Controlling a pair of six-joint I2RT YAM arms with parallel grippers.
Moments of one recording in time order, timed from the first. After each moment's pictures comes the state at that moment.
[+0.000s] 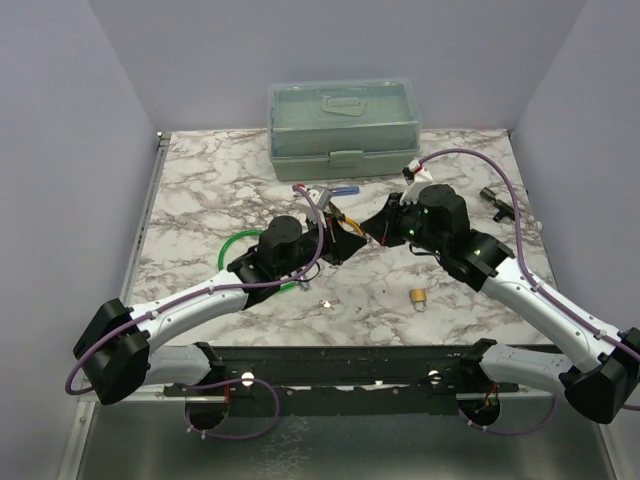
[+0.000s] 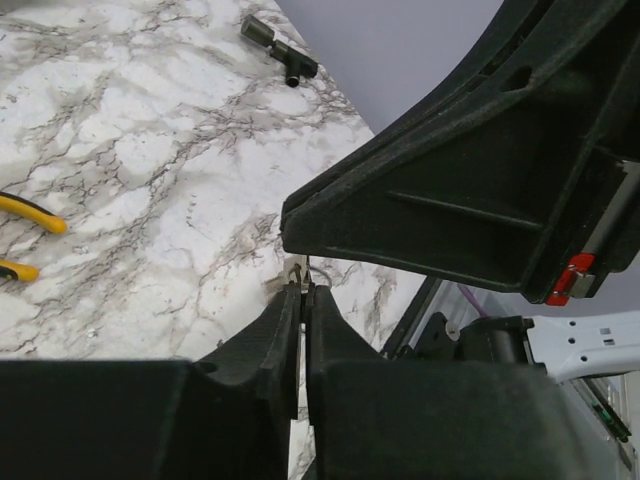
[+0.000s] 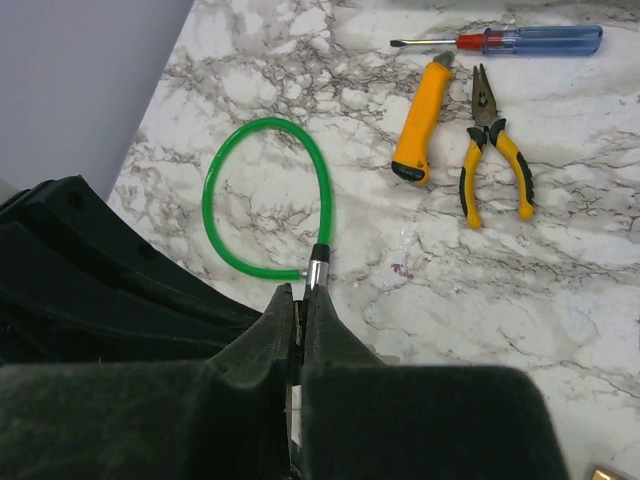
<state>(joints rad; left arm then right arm) -0.86 1.23 0.76 0.35 0.13 -0.64 0.70 1.10 1.01 -0.30 -0.04 0.52</state>
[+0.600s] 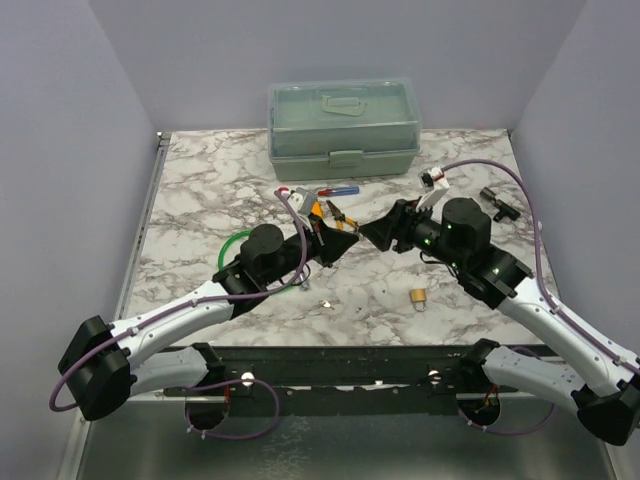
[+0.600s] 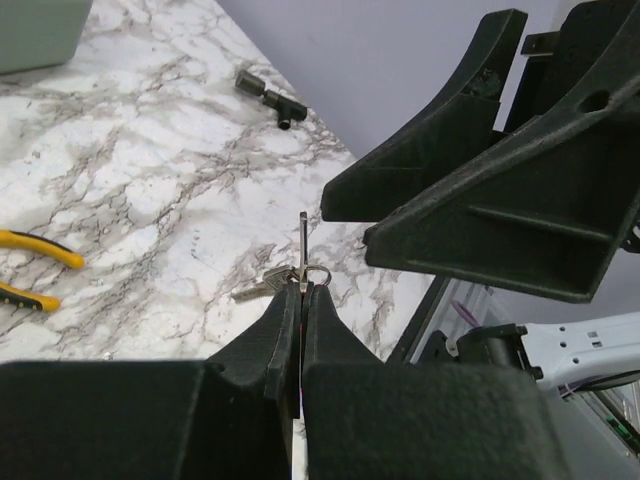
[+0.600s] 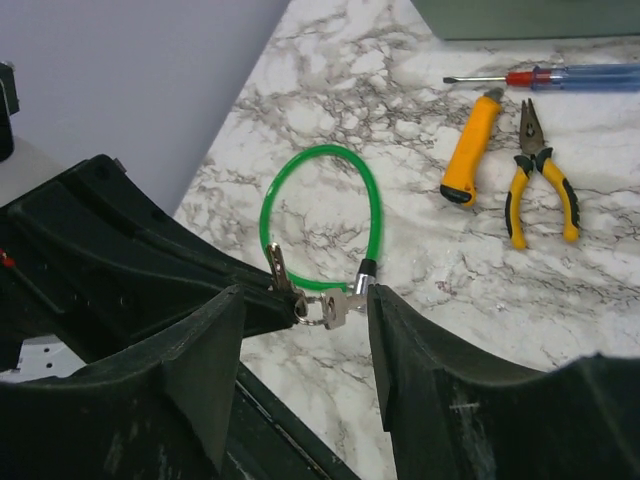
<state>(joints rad) -0.86 1.13 0.71 0.39 0.11 -0.59 0.70 0.99 0.95 -0.23 -0.08 0.57</state>
